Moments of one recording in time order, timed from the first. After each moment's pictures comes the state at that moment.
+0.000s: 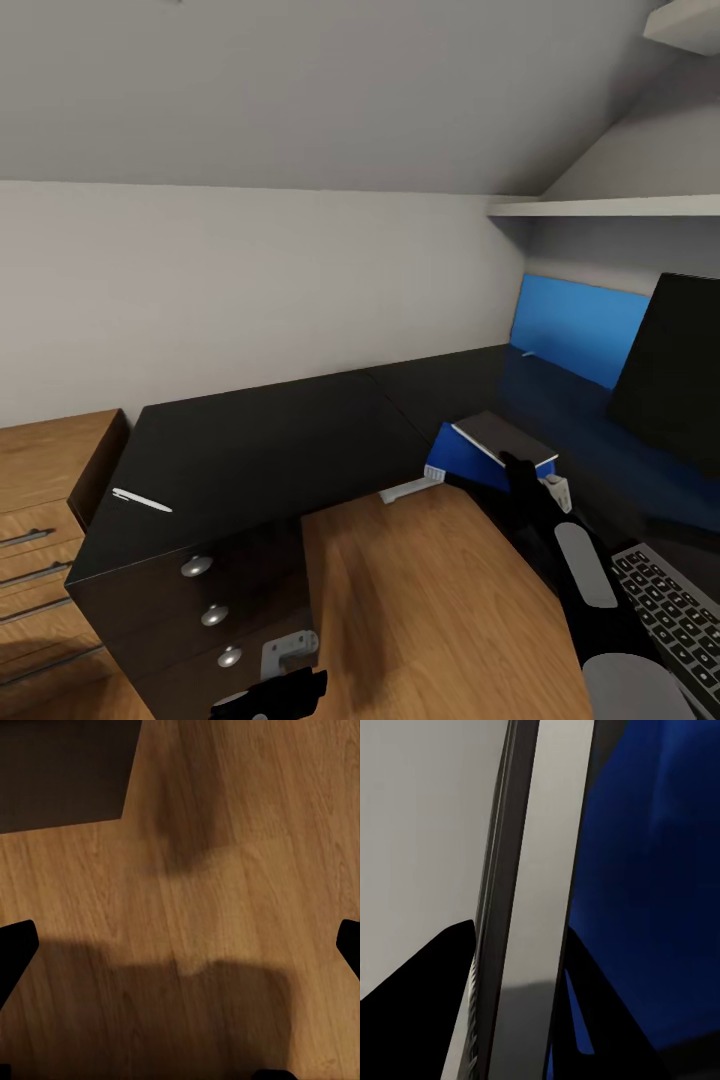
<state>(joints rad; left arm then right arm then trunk) -0.05 -0.11 -0.25 -1.24 0.50 0.58 0.37 -0.53 -0.02 -0.27 -1.07 -1.13 0.25 -0.02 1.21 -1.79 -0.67</state>
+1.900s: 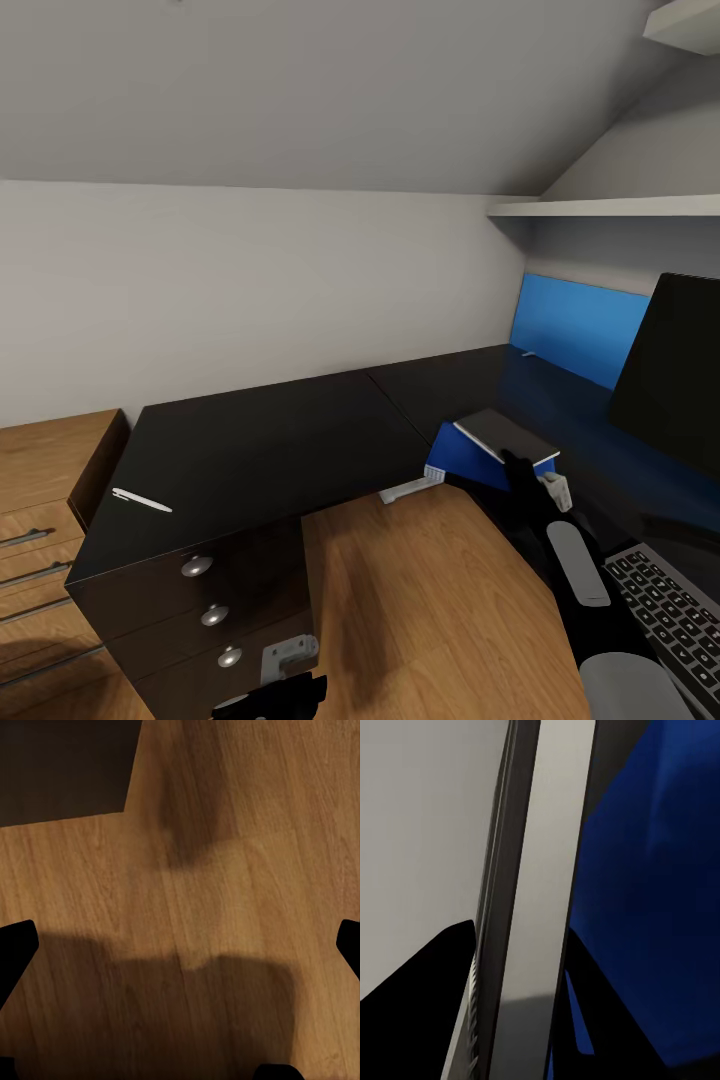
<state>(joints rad) -0.05 -0.11 -0.25 -1.22 0.50 0.57 0.37 -0.53 -0.02 -0.22 -1.07 -1.12 0.16 -0.03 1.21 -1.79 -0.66</state>
